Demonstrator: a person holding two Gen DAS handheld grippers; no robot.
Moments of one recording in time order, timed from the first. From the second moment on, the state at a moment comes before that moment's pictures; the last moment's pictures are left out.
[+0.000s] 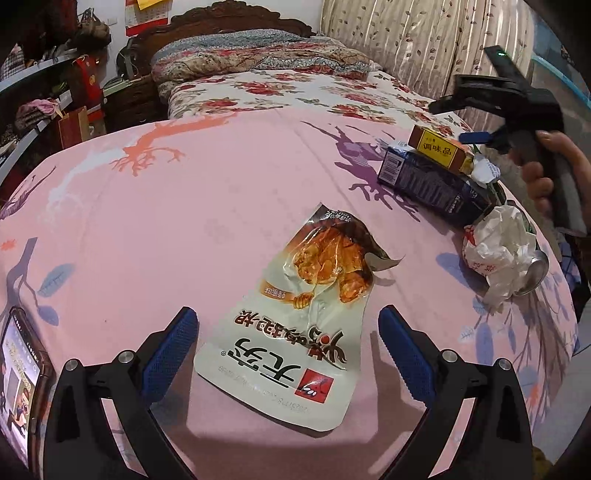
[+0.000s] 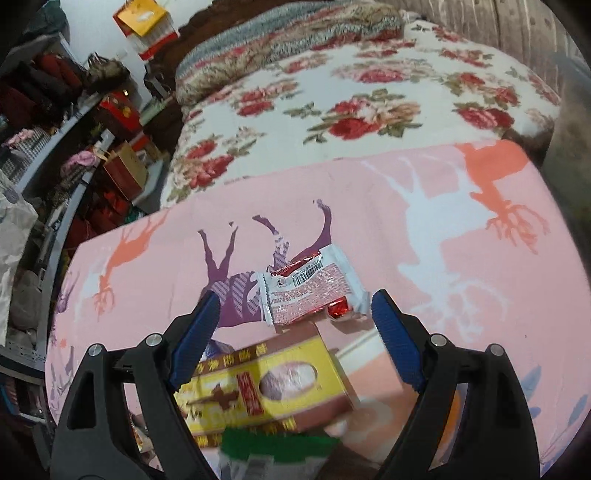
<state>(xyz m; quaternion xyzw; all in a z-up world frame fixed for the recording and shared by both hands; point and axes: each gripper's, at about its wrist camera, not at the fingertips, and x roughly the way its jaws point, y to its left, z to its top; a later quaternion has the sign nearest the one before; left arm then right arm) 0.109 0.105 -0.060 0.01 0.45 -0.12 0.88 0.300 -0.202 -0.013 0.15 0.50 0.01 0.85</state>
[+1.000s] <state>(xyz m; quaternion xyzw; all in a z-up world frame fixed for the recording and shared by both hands) 0.109 0.110 -0.057 -0.02 0.44 -0.14 0.89 0.239 -0.087 -0.024 0.03 0.54 0.27 0.80</state>
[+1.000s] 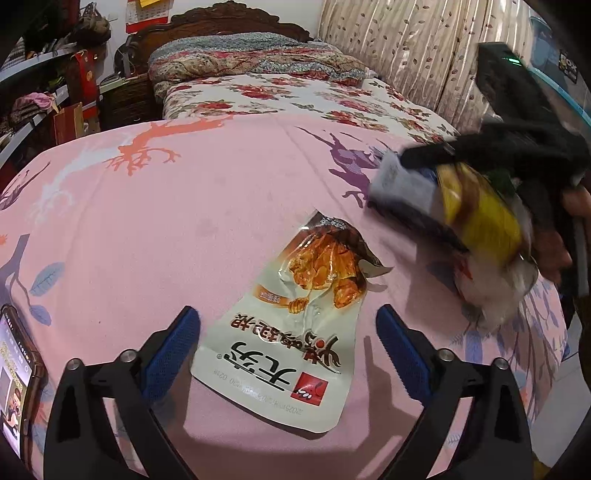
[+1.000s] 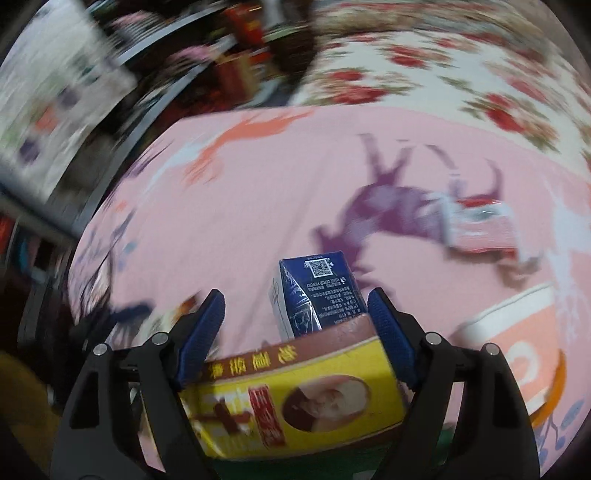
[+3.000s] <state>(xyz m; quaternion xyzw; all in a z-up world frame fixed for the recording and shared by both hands) 0.173 -0.322 0.034 0.00 0.48 -0.52 0.70 0.002 -0.508 -0.033 0.40 0.26 -0.06 0.88</state>
